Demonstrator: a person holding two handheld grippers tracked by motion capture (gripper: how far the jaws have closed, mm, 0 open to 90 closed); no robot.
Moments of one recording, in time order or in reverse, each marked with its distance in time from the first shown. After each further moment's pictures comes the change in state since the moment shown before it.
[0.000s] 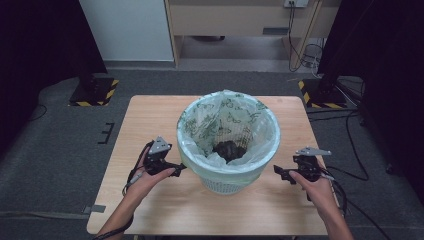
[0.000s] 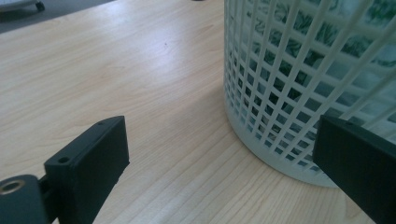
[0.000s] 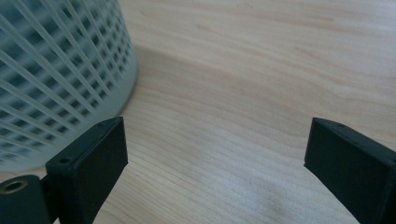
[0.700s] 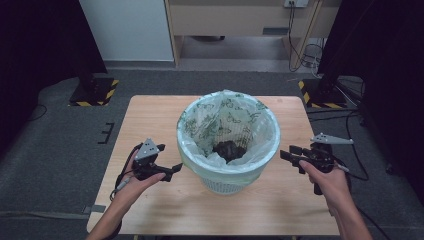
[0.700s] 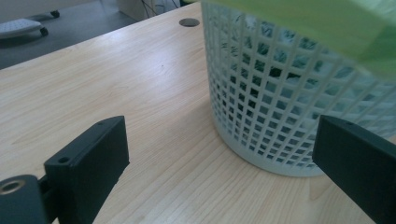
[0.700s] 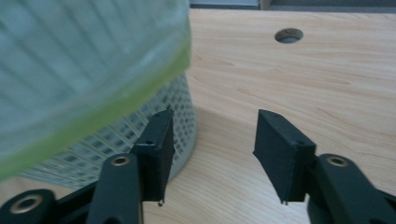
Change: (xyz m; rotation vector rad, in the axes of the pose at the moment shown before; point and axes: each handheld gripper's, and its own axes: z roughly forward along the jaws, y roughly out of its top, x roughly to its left) left arm -0.011 0.005 -0.041 -0.057 -0.017 0.038; right arm 0.015 0.051 -0.059 -0.105 0.147 0.067
